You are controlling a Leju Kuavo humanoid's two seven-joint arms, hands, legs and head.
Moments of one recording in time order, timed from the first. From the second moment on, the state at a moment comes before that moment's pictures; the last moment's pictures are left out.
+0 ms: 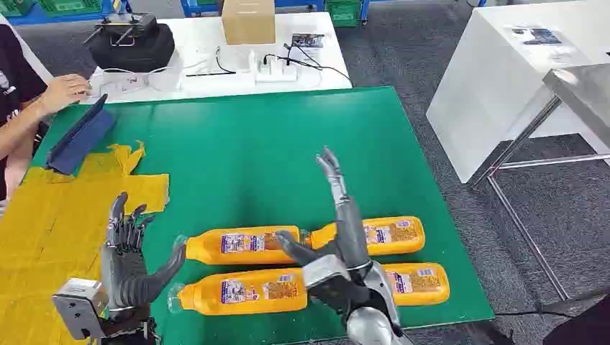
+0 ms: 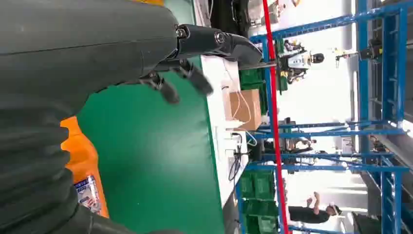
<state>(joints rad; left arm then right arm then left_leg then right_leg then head) 0.16 -0.09 -0.18 -1.71 -0.13 0.21 -0.46 -0.03 0.07 0.48 -1.61 0.73 -0.27 -0.25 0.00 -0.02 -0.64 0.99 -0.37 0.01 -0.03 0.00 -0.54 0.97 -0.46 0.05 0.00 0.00</state>
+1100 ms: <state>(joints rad) 0.00 -0.09 -0.22 -1.57 -0.08 0.16 -0.42 -0.57 0.17 0.95 -0.50 1.11 -0.15 0.06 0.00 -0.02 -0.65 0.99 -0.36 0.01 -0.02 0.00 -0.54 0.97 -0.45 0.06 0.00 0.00</state>
